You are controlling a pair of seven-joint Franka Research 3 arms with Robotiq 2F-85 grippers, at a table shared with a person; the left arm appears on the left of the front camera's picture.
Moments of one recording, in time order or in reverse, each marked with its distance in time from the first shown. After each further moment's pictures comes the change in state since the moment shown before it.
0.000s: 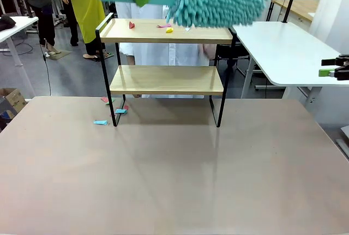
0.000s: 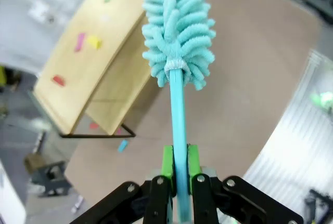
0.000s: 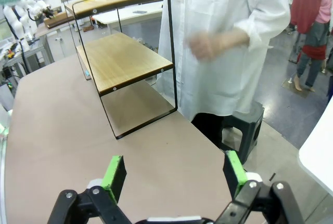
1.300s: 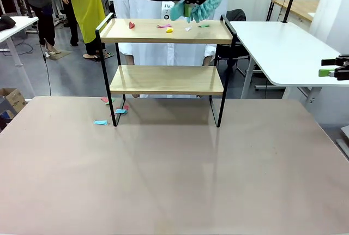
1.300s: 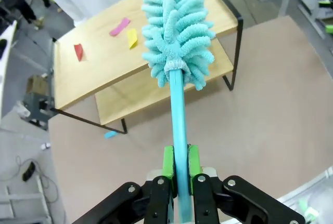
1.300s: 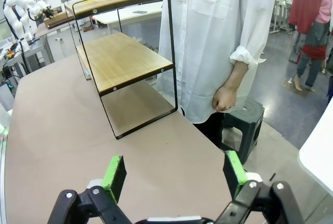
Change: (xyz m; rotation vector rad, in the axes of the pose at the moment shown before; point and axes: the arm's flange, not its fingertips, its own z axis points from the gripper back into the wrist) left arm 0.074 -0.058 -0.086 0.281 -0.002 0.487; right arm 0.000 0.000 0.000 0.000 0.000 0.000
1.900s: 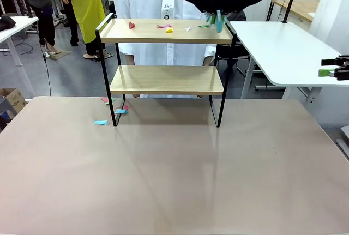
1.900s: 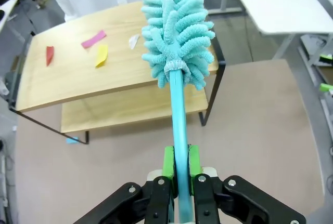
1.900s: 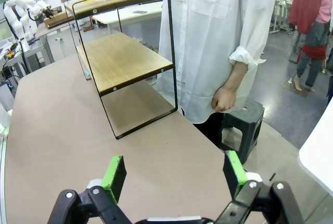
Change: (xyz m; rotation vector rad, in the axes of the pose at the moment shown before) left arm 0.032 -0.058 -0.054 -0.011 -0.064 0.244; right arm 0.000 0.000 0.000 0.000 0.000 0.000
